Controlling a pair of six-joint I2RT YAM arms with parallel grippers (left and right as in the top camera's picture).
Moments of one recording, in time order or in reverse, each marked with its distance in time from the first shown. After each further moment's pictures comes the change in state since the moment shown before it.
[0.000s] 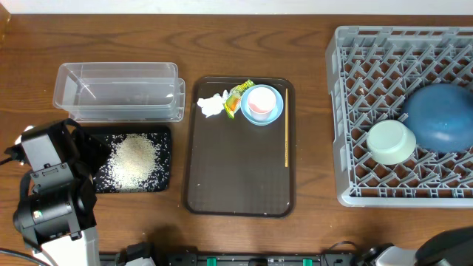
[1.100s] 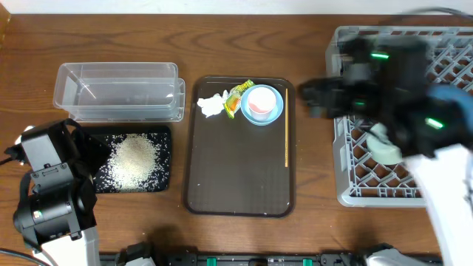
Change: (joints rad) left arm 0.000 0.000 0.000 0.000 0.000 0.000; right arm 1.260 -0.097 0.114 -0.008 0.438 -0.078
